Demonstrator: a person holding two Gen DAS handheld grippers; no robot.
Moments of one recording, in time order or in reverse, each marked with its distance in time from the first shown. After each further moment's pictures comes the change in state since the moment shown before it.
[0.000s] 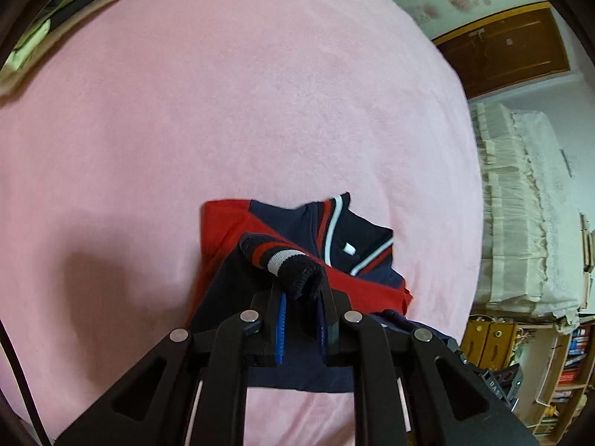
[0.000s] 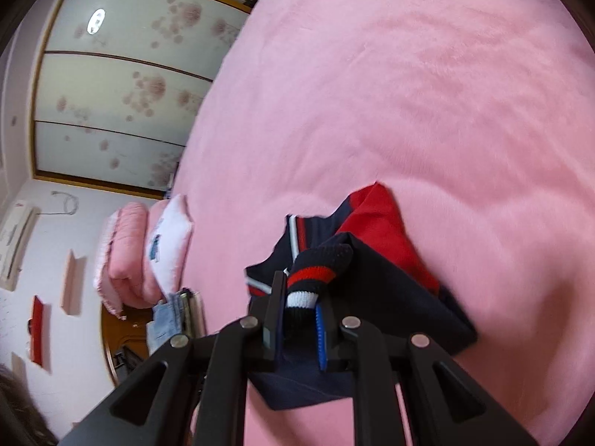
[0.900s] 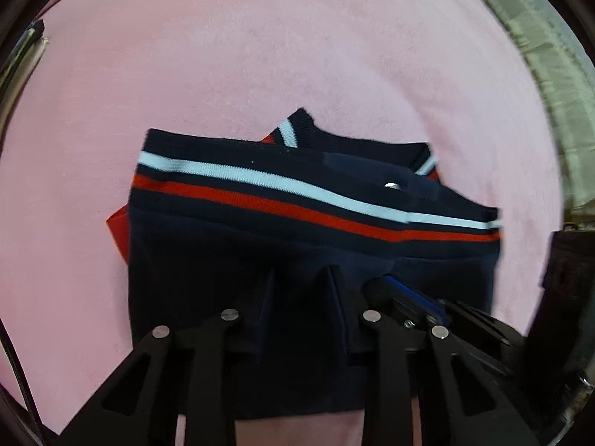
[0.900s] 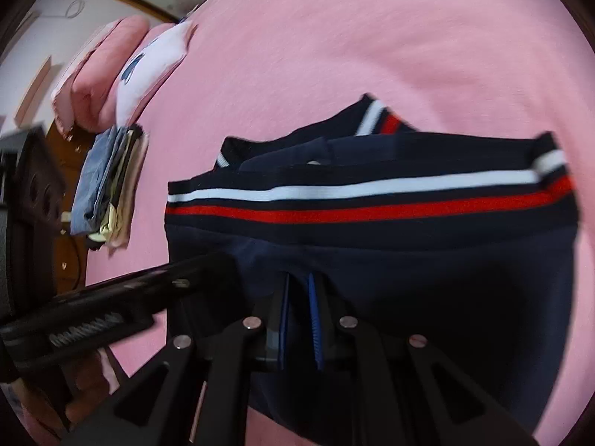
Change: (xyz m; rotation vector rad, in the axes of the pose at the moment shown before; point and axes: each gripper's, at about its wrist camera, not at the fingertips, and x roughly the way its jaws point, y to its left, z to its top) left arm 0.109 -0.074 -0.021 0.350 0.166 0.363; right arm 0.155 0.053 -0.033 -0.564 0.467 -0.148
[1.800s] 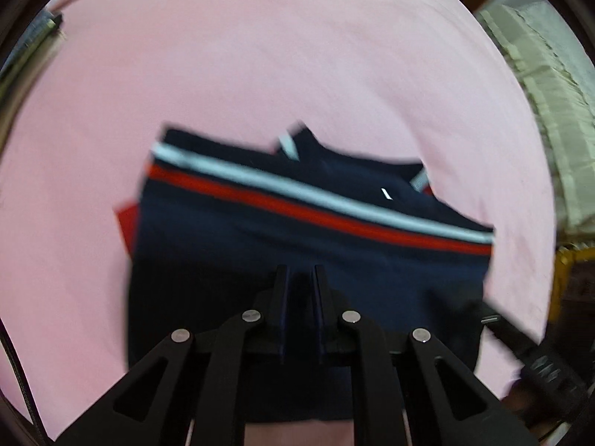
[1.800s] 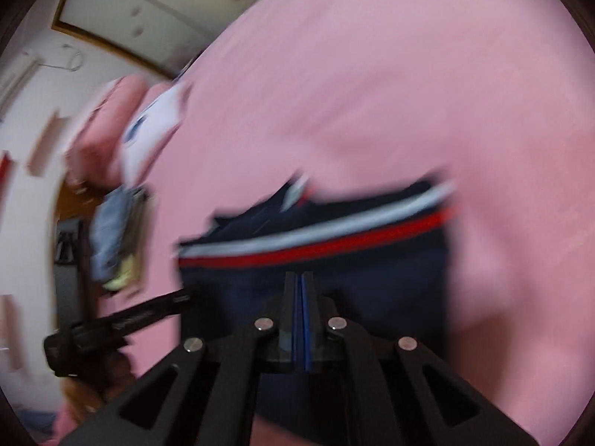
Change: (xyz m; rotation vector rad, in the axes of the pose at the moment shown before) left arm -0.026 0.020 -0.032 -0.050 -0.075 -0.096; right arm -0.066 -0.048 -0.016 0.112 -0.159 0.083
